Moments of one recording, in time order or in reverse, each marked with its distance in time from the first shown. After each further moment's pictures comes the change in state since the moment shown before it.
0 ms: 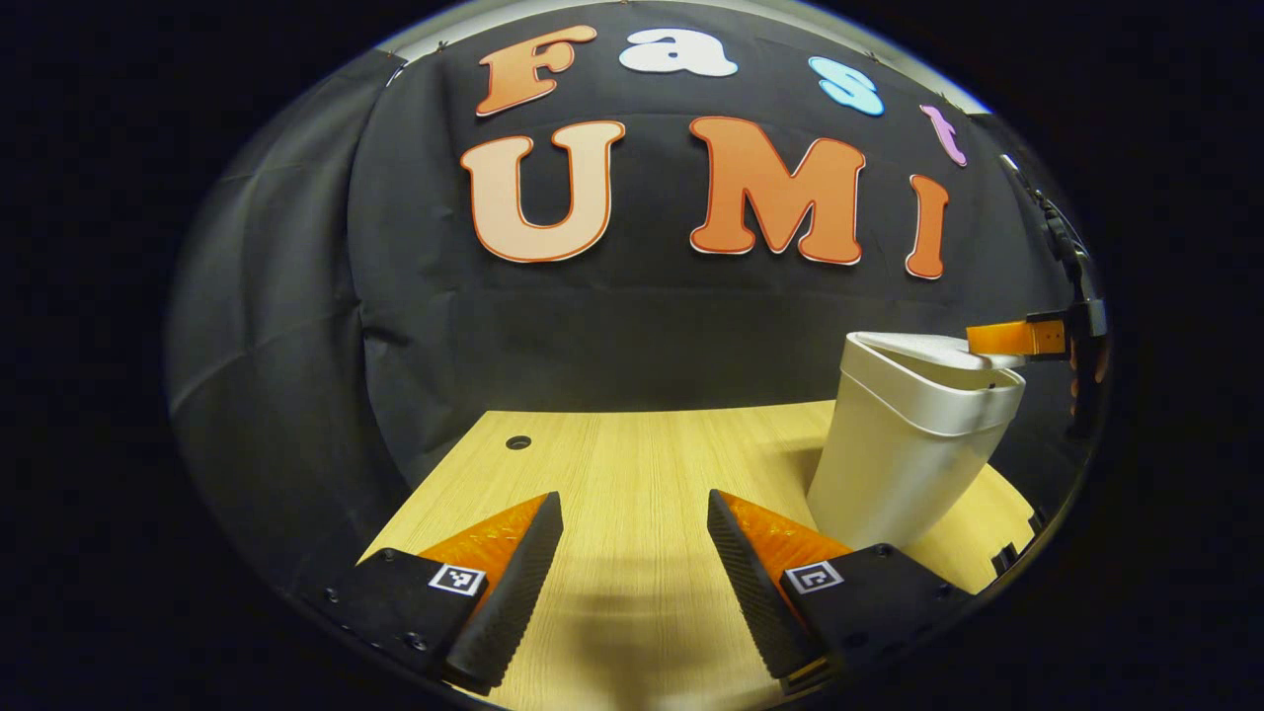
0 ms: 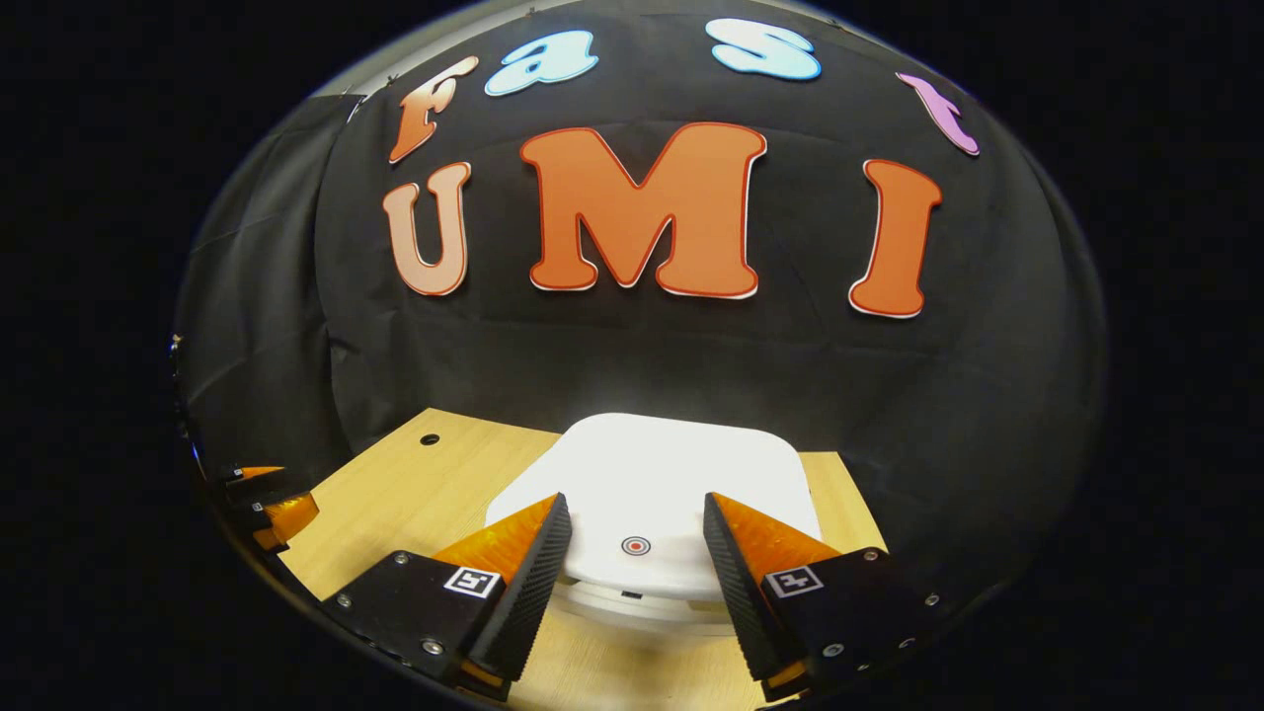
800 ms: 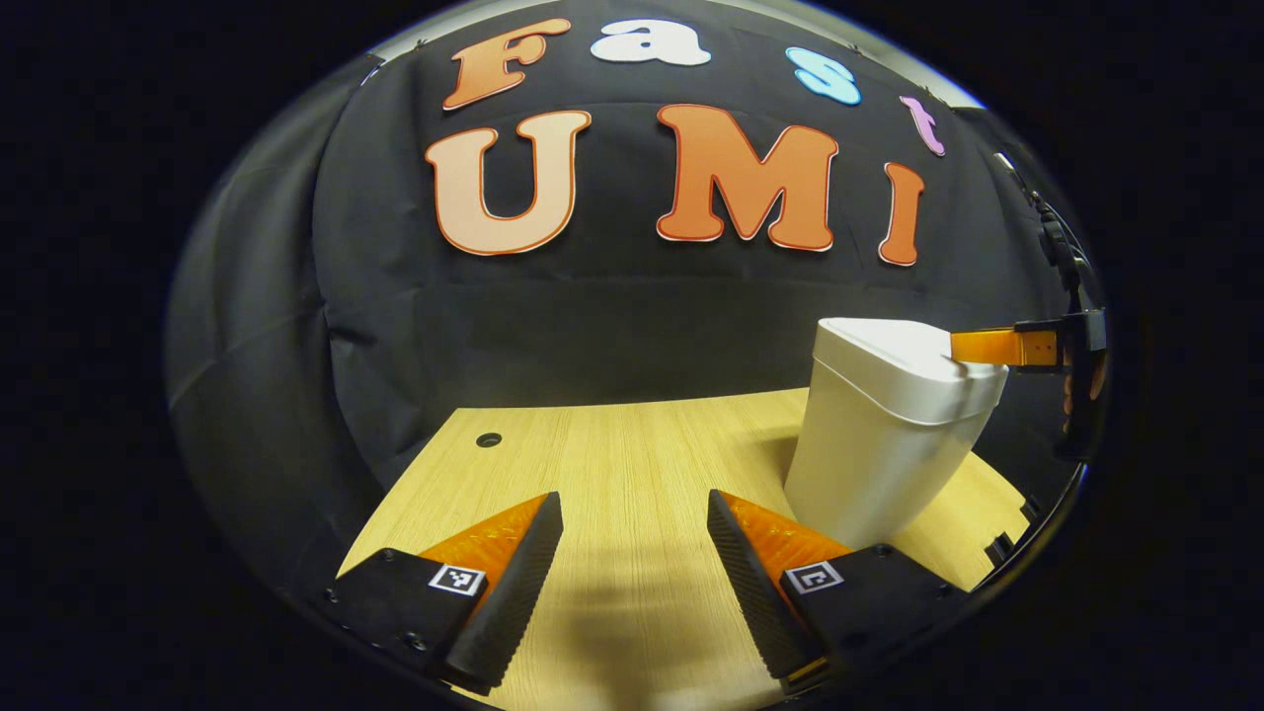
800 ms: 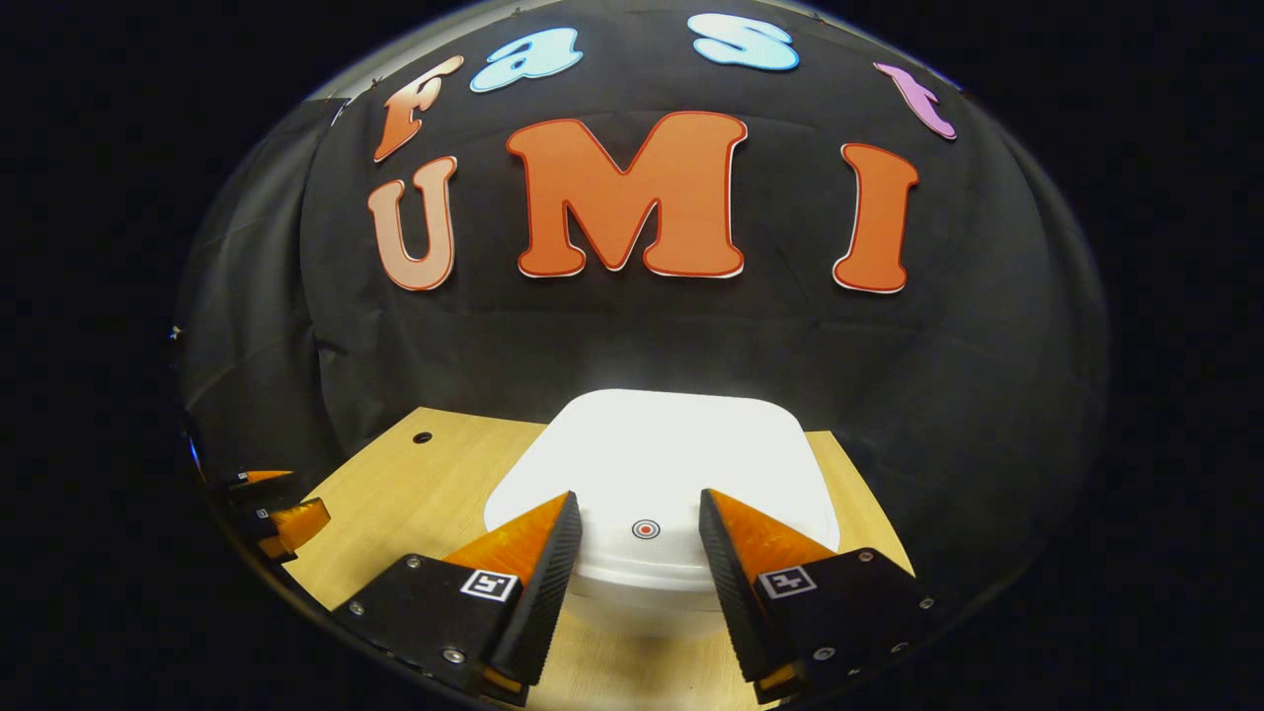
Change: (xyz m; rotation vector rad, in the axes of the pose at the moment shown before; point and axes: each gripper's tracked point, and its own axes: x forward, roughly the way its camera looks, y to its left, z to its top) left arm 0.010 -0.021 -0.009 0.022 0.032 -0.076; right arm -0.004 0.006 -0.021 0.031 0.009 -0.043
